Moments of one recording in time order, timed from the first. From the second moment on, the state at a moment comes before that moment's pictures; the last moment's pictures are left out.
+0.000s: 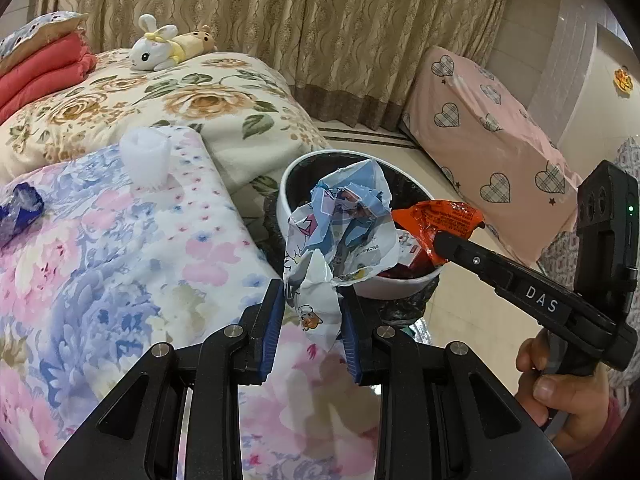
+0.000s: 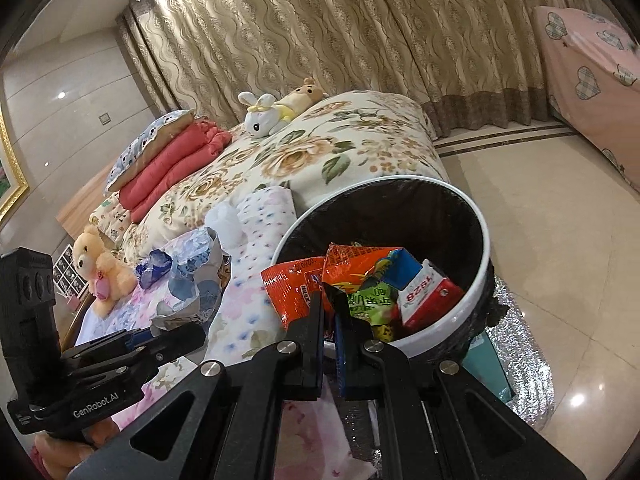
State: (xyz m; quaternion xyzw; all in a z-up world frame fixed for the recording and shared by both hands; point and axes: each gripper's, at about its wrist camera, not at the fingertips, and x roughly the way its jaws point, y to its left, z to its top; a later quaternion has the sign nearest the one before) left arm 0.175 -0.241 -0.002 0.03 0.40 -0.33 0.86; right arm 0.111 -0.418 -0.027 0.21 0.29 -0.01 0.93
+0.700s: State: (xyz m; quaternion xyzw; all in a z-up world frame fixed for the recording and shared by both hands) left arm 0.194 -0.279 -0.005 0.06 0.40 -0.34 0.85; right arm 0.128 -0.448 -0.035 0.22 0.31 -0.03 0.93
